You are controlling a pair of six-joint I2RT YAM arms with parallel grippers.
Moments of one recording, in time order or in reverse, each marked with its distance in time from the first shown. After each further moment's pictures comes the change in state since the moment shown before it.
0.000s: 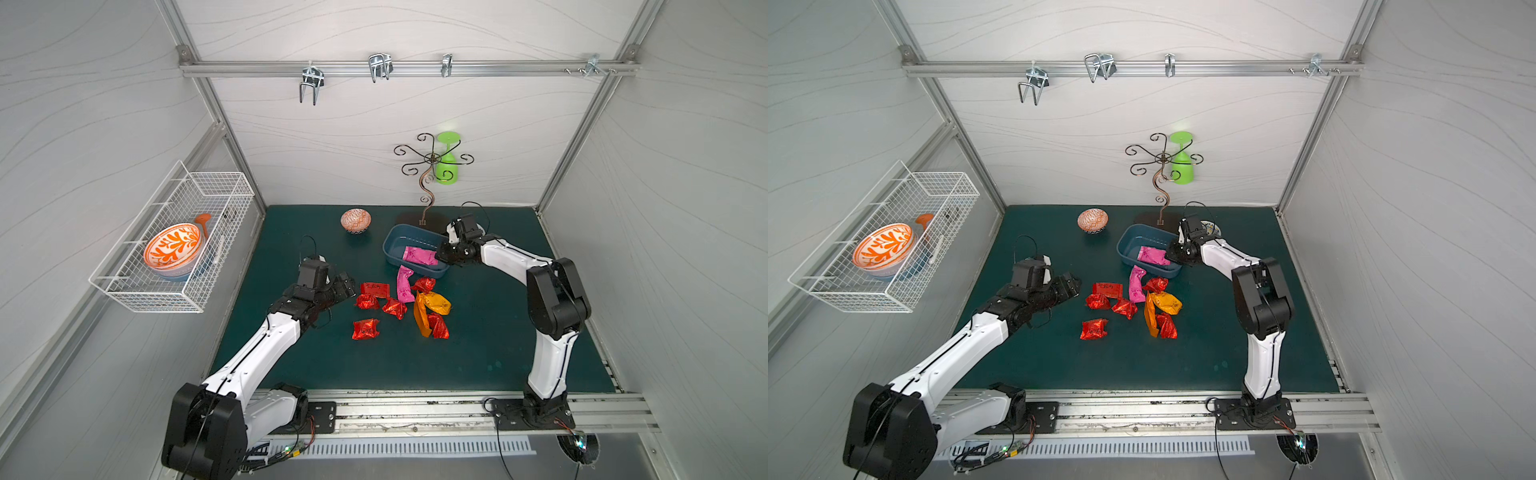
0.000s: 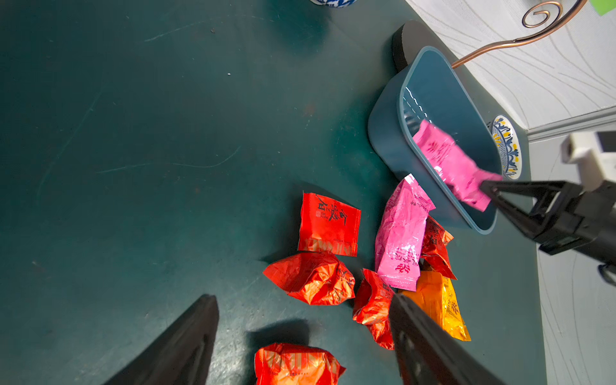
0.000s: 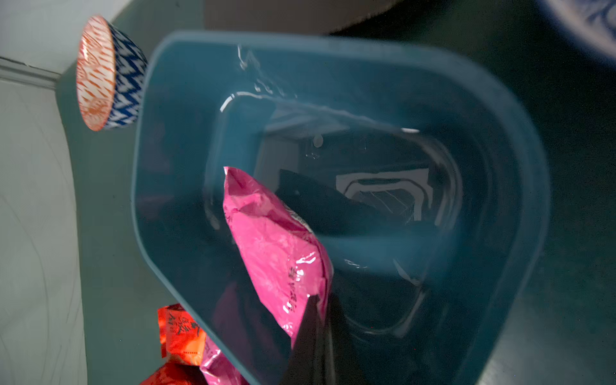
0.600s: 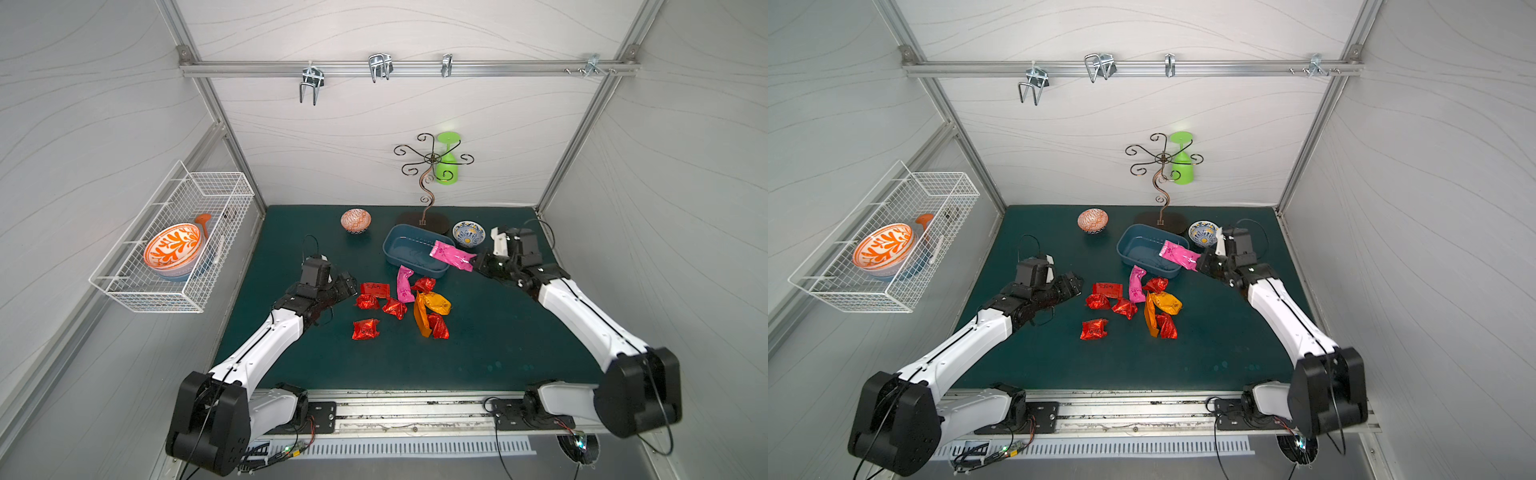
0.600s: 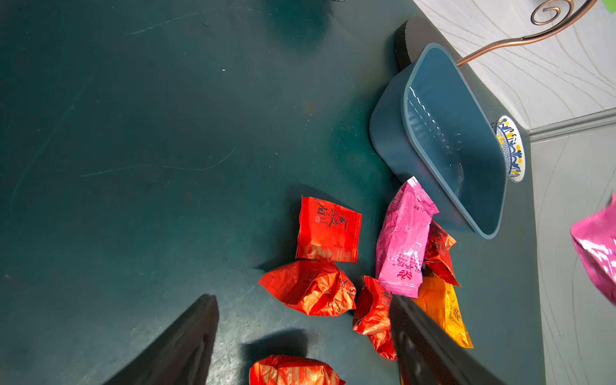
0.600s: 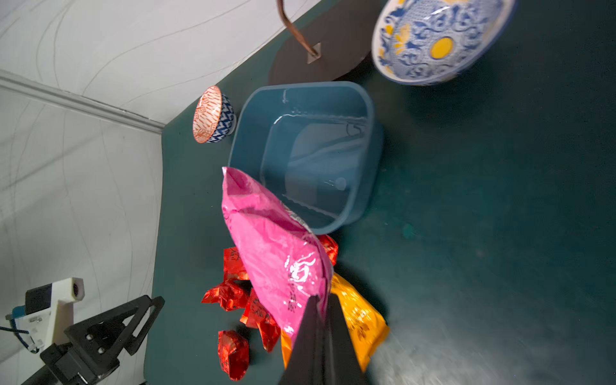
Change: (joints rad) left arm 0.000 0.054 0.001 0.044 0.012 -0.010; right arm -0.105 -0.580 -0.344 0.008 -0.035 0.009
